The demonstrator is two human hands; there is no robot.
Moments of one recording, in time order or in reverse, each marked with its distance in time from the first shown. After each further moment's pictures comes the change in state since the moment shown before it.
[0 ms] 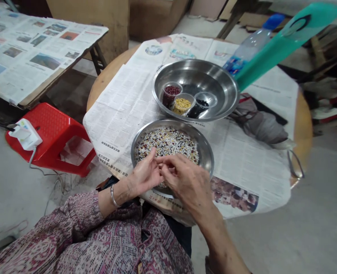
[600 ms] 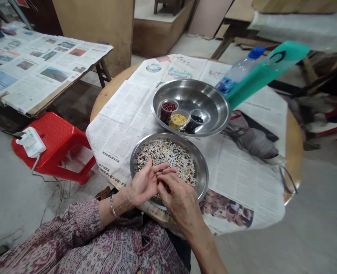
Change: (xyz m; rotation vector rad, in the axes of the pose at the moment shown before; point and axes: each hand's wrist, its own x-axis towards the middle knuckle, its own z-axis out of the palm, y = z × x) left_hand -0.009 0.004 0.013 0.007 0.036 0.085; right_hand -0.011 0.009 0.017 0.161 0.032 -0.074
